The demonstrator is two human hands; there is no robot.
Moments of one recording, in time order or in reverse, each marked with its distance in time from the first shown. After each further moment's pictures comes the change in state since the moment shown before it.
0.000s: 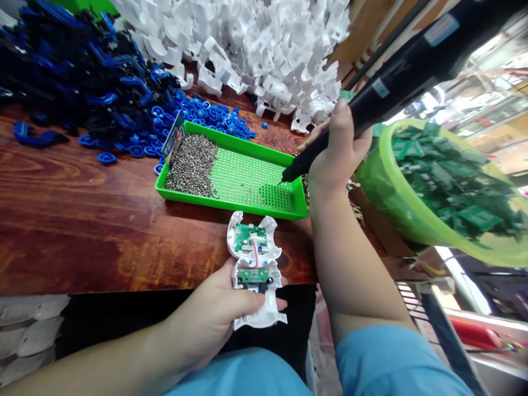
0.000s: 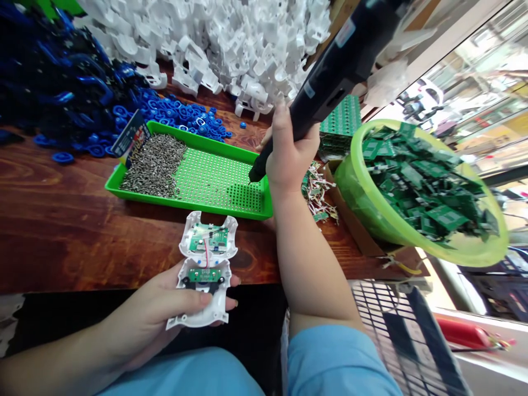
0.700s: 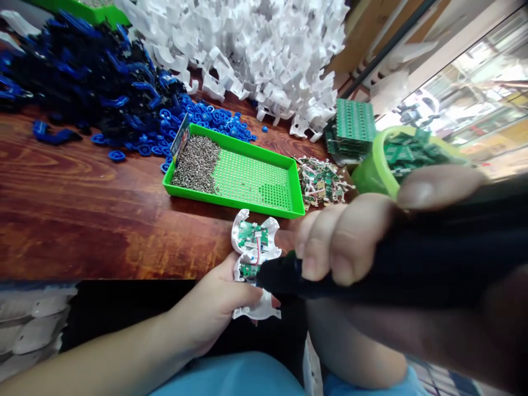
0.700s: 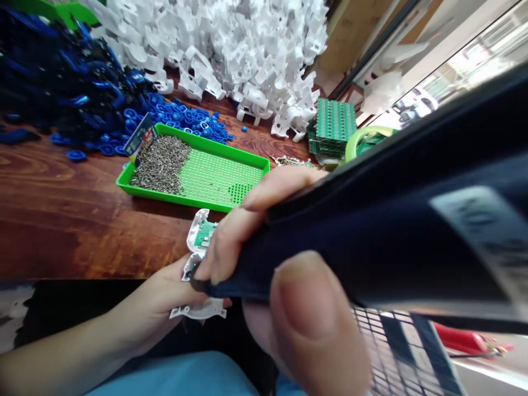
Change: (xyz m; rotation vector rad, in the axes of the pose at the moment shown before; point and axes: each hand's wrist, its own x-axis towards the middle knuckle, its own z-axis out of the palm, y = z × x) left_hand 0.002 -0.006 -0.003 0.138 -0.059 0.106; right_hand -0.072 -0.148 -0.071 -0.200 -0.807 -0.186
